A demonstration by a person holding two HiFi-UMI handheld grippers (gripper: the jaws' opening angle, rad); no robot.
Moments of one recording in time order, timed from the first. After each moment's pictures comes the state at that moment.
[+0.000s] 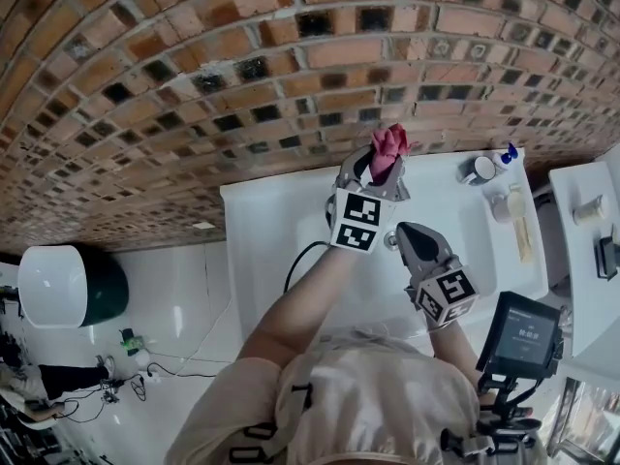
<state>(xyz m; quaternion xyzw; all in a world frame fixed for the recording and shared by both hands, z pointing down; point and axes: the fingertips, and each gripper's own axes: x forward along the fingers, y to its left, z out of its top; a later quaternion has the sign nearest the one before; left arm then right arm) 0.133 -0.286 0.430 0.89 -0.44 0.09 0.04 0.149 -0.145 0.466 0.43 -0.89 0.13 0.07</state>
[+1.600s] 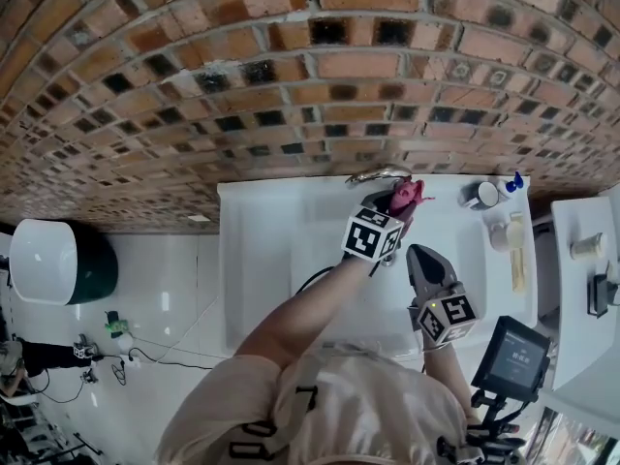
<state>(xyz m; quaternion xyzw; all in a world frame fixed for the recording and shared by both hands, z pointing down) 0.188 -0.269 0.541 0.89 -0.35 0.13 0.27 0.191 -0.155 0.498 0.46 -0.87 0.17 0.07</state>
